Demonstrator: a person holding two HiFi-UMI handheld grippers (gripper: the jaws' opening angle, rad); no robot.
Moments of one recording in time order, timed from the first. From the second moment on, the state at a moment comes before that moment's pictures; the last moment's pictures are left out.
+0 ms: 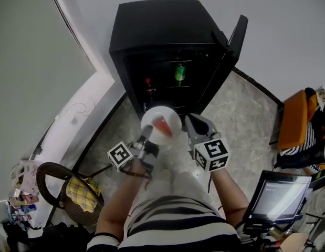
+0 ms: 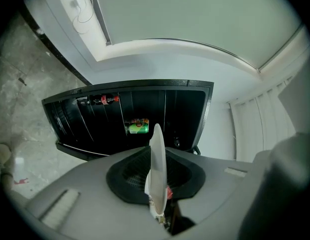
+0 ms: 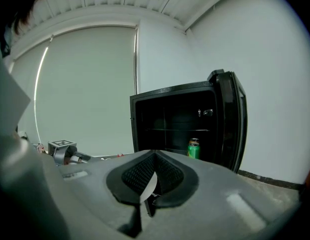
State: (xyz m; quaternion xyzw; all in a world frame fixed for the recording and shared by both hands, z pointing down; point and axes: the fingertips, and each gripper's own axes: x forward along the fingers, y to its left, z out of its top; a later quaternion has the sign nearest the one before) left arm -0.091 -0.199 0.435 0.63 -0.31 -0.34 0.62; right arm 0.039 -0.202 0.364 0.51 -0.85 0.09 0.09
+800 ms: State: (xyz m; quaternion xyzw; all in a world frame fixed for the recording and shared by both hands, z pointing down) left arm -0.084 -0.290 0.490 0.60 -0.35 -0.39 0.60; right arm 0.032 -0.294 0.412 0.48 -0.87 0.10 0.11
